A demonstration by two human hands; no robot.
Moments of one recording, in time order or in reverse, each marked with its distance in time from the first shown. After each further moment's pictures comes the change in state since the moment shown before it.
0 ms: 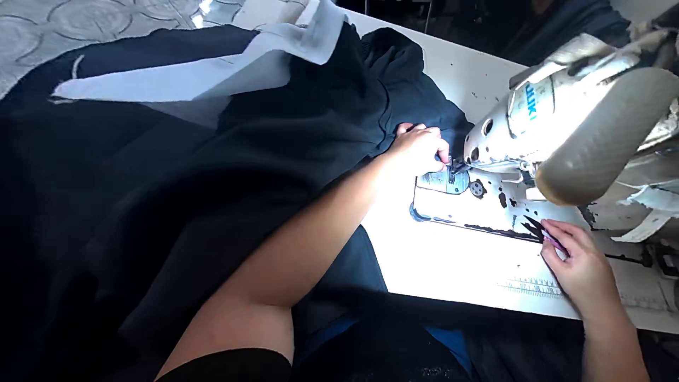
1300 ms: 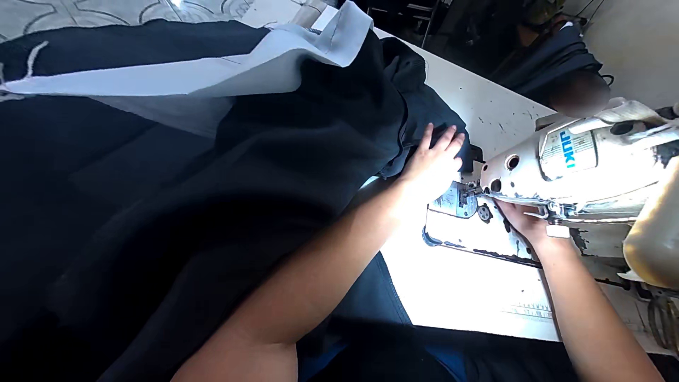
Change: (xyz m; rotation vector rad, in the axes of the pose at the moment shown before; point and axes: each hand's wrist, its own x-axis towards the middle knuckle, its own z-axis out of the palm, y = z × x) left_hand -0.015 0.029 -0.032 0.241 -0.068 -0.027; right_hand 0.124 -0.030 0.060 -0.122 -0.008 -0.041
